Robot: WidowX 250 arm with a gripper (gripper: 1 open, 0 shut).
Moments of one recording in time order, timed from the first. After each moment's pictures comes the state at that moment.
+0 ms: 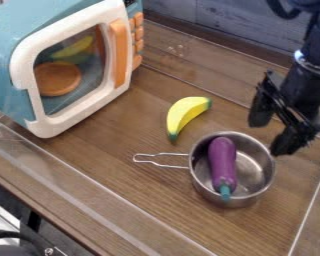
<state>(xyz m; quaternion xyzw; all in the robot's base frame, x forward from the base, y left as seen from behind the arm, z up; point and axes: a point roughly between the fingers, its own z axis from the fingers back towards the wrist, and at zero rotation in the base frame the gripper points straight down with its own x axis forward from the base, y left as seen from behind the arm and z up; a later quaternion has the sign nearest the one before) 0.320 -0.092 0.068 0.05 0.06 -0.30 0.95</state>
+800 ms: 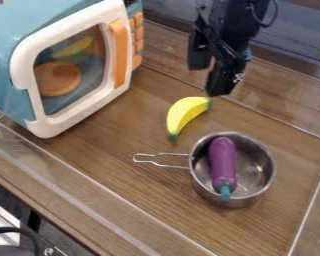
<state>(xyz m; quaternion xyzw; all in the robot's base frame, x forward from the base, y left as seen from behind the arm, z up) 0.302 -0.016 0.122 0.05 0.02 -0.30 0.95</state>
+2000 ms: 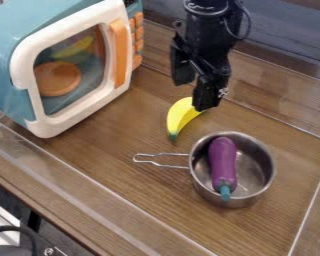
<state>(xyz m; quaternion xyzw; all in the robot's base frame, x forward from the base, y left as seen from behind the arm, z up) 0.286 -0.009 0.106 0.02 -0.02 -0.25 0.97</state>
